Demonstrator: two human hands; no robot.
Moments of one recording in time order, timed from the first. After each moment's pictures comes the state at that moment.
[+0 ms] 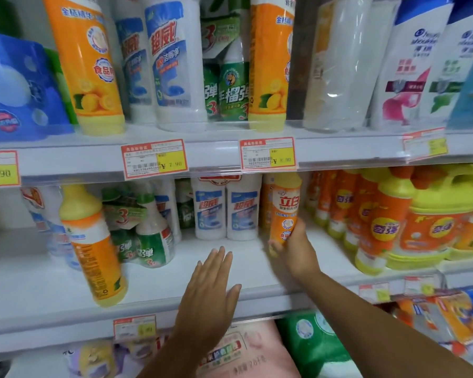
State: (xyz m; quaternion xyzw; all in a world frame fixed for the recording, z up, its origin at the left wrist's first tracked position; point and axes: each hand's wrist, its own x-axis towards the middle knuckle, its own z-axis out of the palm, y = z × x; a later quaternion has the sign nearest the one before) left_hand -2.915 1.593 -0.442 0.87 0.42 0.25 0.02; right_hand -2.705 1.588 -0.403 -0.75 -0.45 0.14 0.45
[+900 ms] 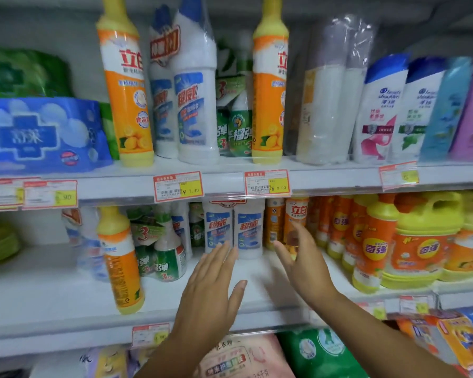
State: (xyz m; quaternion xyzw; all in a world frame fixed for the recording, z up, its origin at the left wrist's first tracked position) left_hand -2.936 1.553 -0.367 0.86 0.40 0.32 -0.02; right_hand -2.735 1.526 -0.339 -0.66 -0.56 0.03 0.51
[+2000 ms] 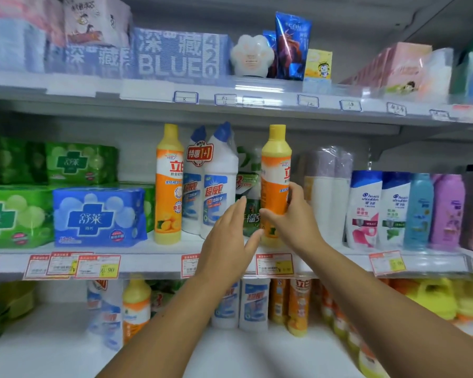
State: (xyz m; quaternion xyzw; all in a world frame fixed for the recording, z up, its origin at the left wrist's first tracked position) left_hand -2.917 1.566 -0.155 0.80 0.37 0.47 0.01; right_hand -2.772 1.550 -0.120 -0.58 -0.58 -0.03 0.56
